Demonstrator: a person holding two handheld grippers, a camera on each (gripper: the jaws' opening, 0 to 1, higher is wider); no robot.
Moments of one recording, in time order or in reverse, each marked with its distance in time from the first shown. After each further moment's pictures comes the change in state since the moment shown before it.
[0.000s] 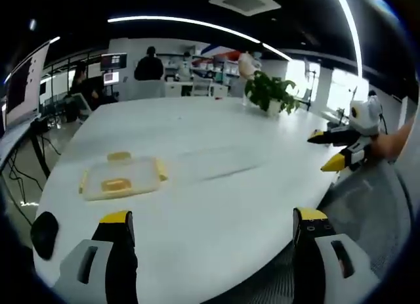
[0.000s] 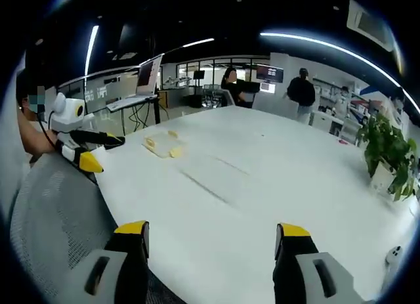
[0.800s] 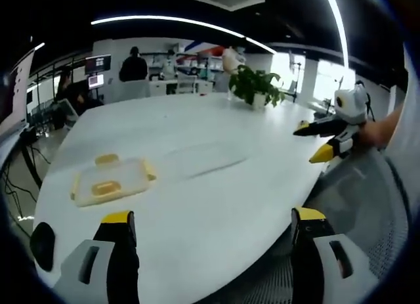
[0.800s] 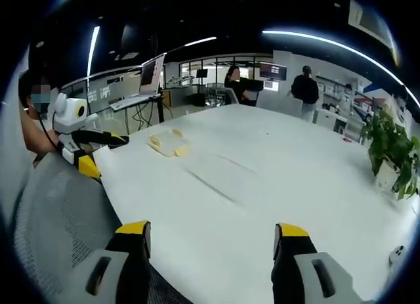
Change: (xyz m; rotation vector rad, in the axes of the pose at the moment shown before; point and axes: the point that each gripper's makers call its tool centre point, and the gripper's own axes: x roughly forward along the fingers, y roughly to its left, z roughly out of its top) left arm -0.002 -0.013 -0.004 0.065 0.022 -0.082; right arm 0.000 0.007 -0.001 0.009 0.008 0.032
